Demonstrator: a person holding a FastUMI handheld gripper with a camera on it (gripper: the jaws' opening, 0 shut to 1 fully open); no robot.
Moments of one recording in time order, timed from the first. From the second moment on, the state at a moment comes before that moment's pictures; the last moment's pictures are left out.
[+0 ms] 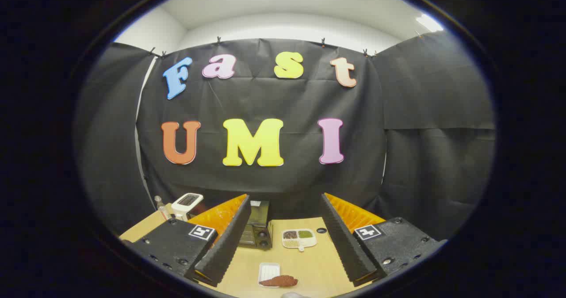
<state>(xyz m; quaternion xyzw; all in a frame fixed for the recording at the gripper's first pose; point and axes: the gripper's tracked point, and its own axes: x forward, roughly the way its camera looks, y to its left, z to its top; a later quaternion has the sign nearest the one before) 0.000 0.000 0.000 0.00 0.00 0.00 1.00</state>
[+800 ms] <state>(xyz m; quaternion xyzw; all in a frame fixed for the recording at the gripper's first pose) 0.025 0.050 -0.020 -0.01 0.01 0.01 1.00</state>
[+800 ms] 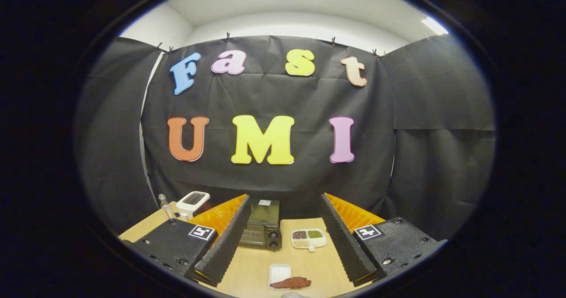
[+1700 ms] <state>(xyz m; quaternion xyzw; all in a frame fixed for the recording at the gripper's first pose) 0.253 0.243 -0.214 -0.01 0.13 0.07 0.99</state>
